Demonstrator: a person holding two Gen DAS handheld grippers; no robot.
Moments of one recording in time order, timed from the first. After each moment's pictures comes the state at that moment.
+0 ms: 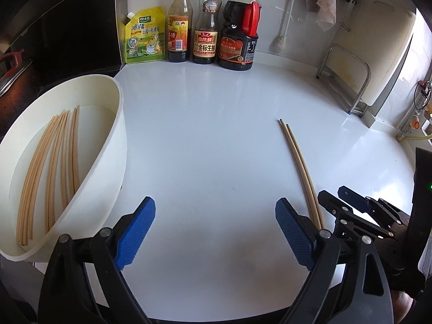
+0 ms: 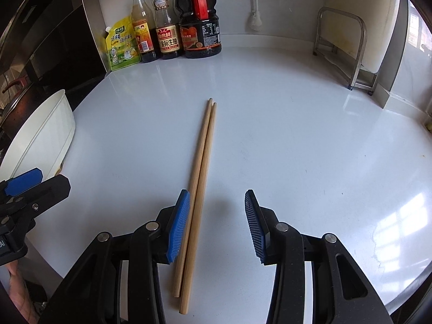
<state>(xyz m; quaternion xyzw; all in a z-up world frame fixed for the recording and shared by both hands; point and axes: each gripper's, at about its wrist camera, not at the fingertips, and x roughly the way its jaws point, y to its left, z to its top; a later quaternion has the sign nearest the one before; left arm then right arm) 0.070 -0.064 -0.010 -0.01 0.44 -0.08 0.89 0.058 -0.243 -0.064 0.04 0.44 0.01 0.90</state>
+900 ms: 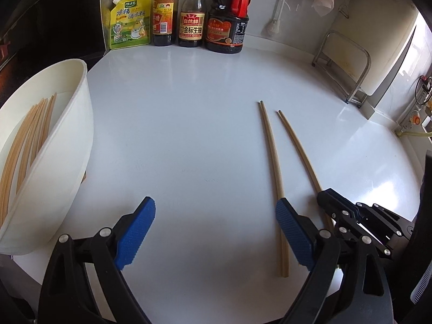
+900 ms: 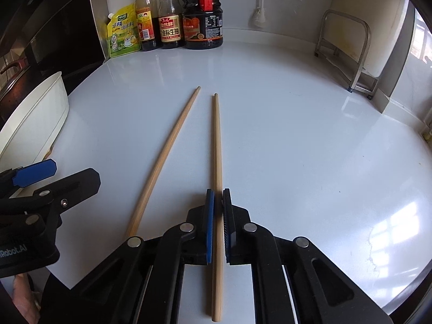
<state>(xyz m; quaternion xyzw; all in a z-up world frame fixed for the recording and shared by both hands) 0.084 -0.098 -0.035 -0.02 0.47 -0.09 0.88 0.056 -0.247 -0.074 0.01 0.44 0.01 0.90</state>
